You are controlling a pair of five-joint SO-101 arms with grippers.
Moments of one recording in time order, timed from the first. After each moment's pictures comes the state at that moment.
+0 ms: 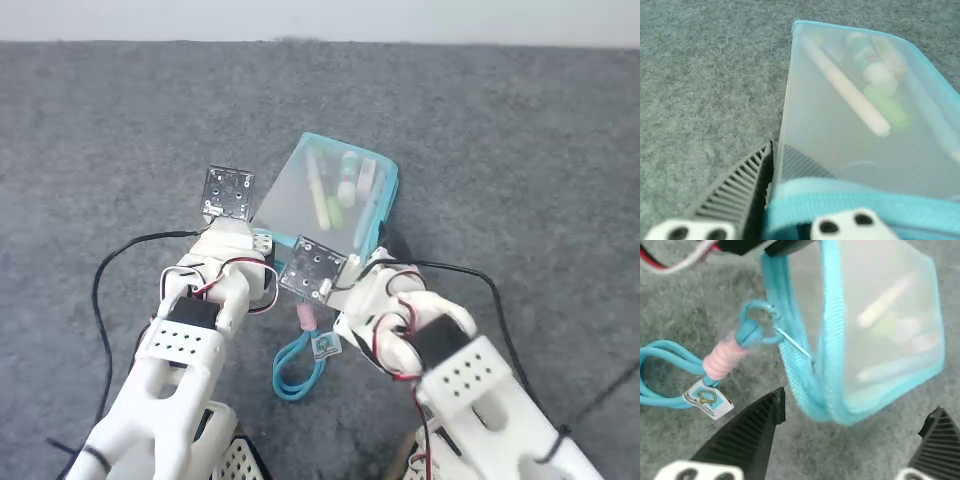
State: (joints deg) left arm 4.9 -41.3 73.8 22.8 6.0; right arm -37.5 -50.5 60.9 50.9 31.9
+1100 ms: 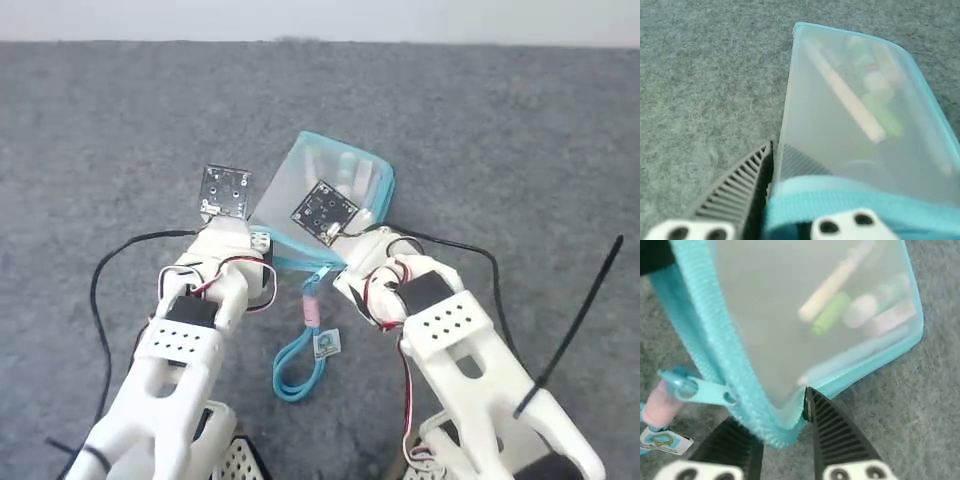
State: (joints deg) left arm 4.6 -41.2 73.8 22.4 6.0; right arm -30.1 -33.3 53.5 41.6 24.5
